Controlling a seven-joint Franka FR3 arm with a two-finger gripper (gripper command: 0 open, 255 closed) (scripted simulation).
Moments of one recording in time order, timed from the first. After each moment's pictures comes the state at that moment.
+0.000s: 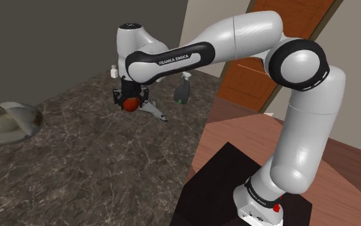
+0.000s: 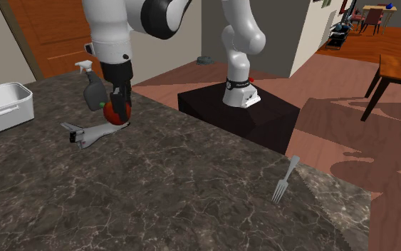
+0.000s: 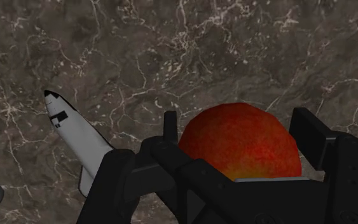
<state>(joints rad) -0.01 0.37 0.41 -1.73 -0.24 2.07 0.87</state>
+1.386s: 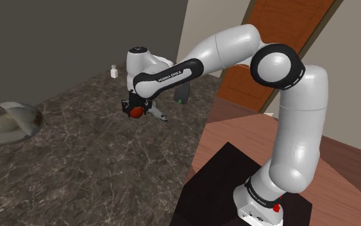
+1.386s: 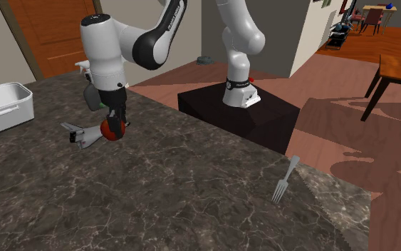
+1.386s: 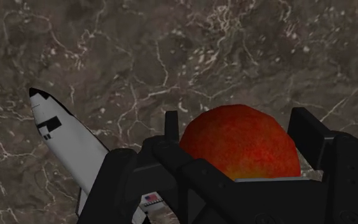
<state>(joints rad) -0.05 0.50 0.36 -1.77 -0.29 2.25 0.82</state>
